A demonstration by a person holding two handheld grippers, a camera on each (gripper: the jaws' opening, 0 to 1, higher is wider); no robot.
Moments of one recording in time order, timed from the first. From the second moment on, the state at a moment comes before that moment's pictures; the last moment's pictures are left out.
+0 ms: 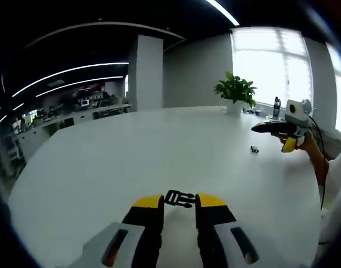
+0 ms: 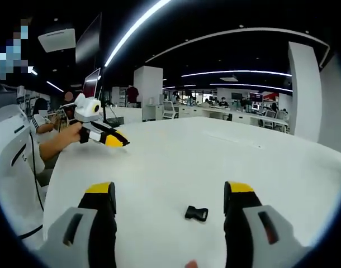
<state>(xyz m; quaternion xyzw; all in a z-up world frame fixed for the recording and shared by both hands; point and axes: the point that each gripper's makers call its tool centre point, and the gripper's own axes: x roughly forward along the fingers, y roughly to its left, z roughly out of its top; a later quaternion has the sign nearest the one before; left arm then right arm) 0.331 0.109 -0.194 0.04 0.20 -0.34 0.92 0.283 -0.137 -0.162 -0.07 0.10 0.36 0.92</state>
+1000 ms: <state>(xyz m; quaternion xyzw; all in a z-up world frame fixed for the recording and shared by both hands) 0.308 0.144 -0.199 0.02 0.16 -0.15 0.97 0.277 -0.149 -0.168 -0.08 0.11 0.34 0.93</state>
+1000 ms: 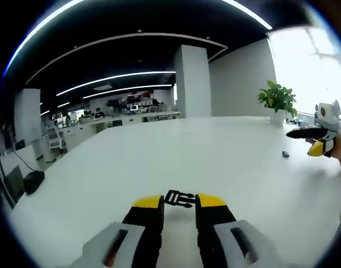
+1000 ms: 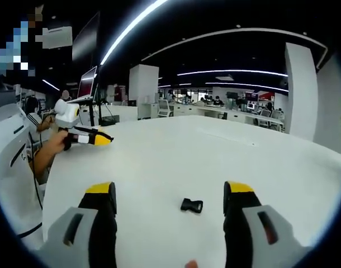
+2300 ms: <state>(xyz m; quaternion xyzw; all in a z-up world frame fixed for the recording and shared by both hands) 0.295 0.135 -0.170 0.12 0.14 -0.35 0.92 0.285 -0.152 -0.173 -0.12 0.11 0.37 0.91</state>
